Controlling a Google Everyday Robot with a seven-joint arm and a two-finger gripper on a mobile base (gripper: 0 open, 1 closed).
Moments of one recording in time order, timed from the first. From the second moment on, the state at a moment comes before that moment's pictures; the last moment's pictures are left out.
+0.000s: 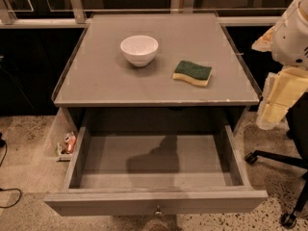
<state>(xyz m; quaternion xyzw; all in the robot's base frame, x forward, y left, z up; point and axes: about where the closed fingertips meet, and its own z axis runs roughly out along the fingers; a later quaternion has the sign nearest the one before) 0.438 -0.217 0.976 -0.60 0.78 -0.03 0.16</state>
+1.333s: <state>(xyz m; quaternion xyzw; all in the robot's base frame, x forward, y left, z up) 0.368 -0.212 0.912 -0.63 0.76 0.00 0.18</state>
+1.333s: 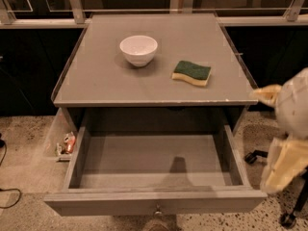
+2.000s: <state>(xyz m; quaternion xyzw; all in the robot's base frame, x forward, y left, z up) 0.316 -0.209 0.784 -0.62 0.77 0.06 0.16</state>
